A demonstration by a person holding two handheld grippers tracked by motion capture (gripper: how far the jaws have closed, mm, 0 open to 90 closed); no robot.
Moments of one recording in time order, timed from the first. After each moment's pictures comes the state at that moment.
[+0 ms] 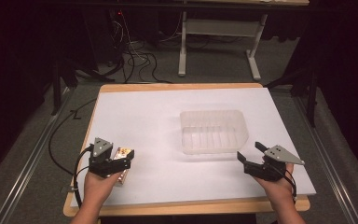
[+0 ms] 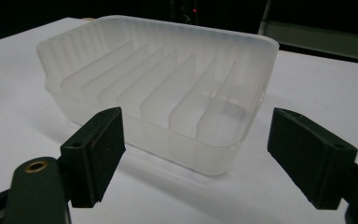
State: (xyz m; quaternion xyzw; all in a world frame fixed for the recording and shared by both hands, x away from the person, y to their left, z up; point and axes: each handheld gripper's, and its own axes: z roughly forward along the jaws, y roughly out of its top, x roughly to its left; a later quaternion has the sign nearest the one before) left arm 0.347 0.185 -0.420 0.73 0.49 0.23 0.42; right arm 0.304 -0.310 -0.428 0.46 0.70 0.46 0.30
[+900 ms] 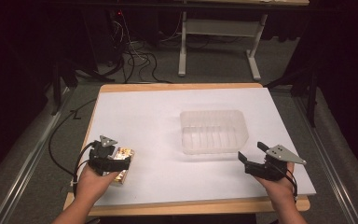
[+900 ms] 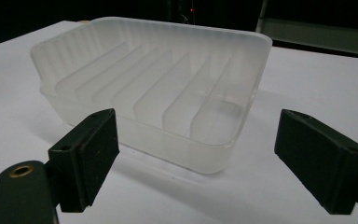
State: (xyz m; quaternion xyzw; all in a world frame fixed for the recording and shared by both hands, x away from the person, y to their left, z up) left arm 0.365 0.187 -0.420 0.80 0.51 0.18 0.28; right arm 0.305 -0.314 -0.430 0.47 0.69 0.47 0.30
